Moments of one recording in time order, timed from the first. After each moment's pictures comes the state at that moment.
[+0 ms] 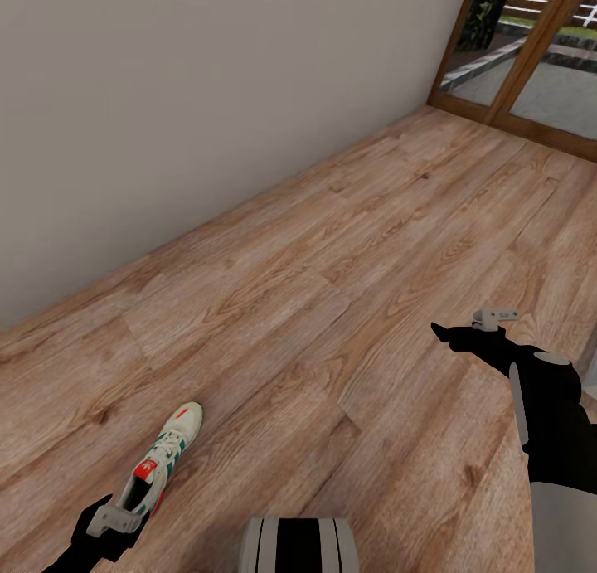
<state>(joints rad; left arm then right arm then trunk) -0.26 0.25 0.32 -0.53 -0.34 -0.41 -0.35 -0.63 -0.15 -0.33 -1.43 0.19 0.64 0.47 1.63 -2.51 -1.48</state>
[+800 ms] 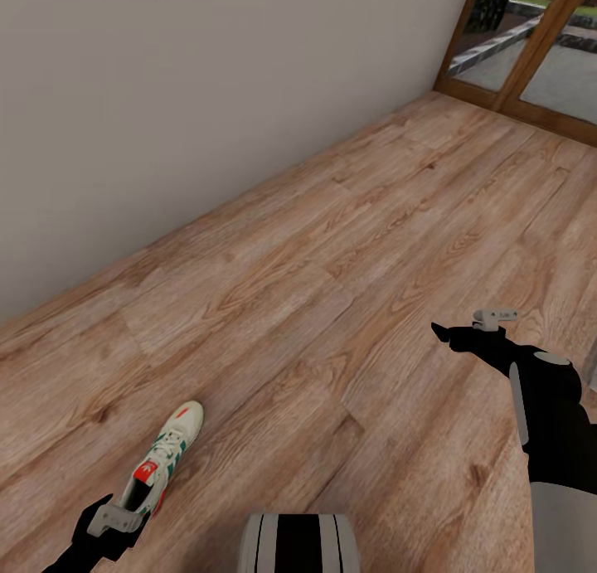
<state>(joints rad) -0.26 0.25 0.32 -0.53 -0.34 -0.41 -0.35 -0.63 -0.15 -0.34 -1.43 0.19 0.64 0.47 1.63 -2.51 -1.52</state>
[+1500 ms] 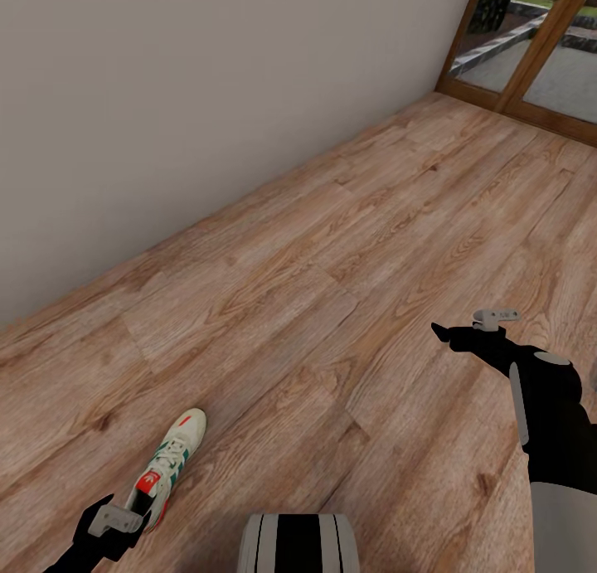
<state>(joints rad) -0.26 0.24 0.32 -0.53 -0.34 -0.41 -0.35 -0.63 -0.15 -0.34 -1.43 0.19 0.65 0.47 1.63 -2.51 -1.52</state>
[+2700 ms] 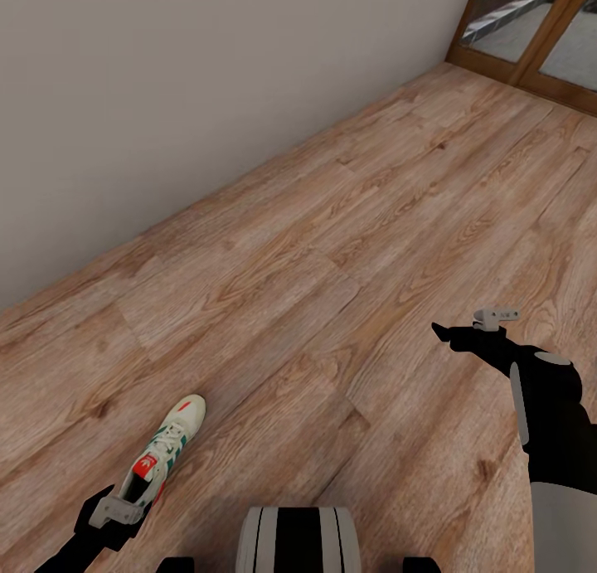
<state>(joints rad) -0.26 0.24 0.32 -0.57 -0.34 -0.41 -0.36 -0.63 -0.15 -0.34 -1.43 0.19 0.65 0.47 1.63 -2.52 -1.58</state>
